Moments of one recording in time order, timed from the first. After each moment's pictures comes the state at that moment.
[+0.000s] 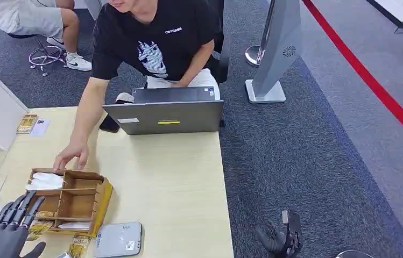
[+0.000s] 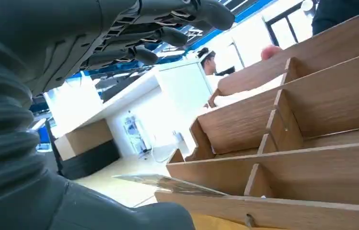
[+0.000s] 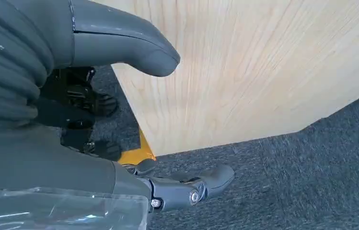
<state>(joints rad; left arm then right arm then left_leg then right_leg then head) 0.36 0.66 -0.33 -1.71 -1.08 0.33 0.15 0.10 0.00 0.09 -0.93 -0.41 -0.13 -0.13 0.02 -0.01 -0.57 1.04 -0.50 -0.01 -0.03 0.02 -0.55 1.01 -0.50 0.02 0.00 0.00</state>
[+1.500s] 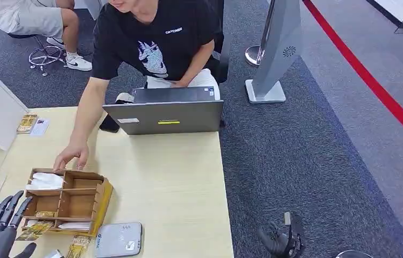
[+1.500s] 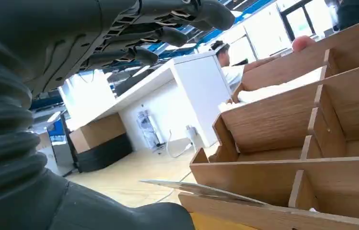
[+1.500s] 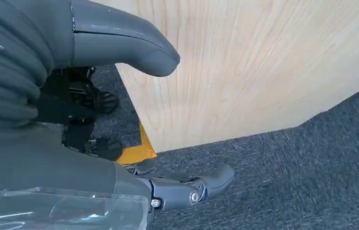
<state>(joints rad) 0.39 0.67 -0.27 -1.73 -1.06 0.32 0.16 0.12 0.00 0.08 -0.95 -0.41 -0.14 -0.13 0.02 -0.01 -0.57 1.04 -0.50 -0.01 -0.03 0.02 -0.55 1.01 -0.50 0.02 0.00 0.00</state>
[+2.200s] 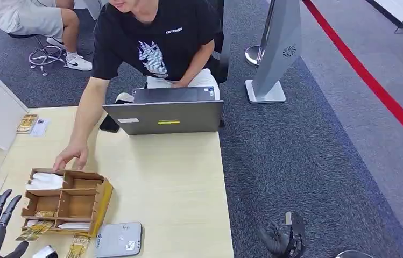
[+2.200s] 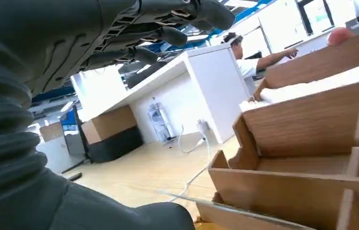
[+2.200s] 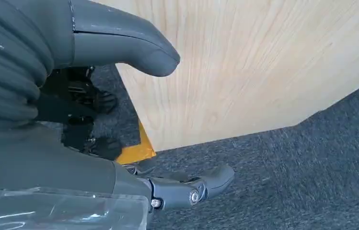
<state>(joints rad) 0.40 0.65 -0.20 -1.72 -1.01 0.29 0.14 0.12 0.00 0.07 -0.96 -0.40 -0.14 -0.12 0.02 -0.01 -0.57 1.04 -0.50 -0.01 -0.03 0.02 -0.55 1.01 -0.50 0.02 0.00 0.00</state>
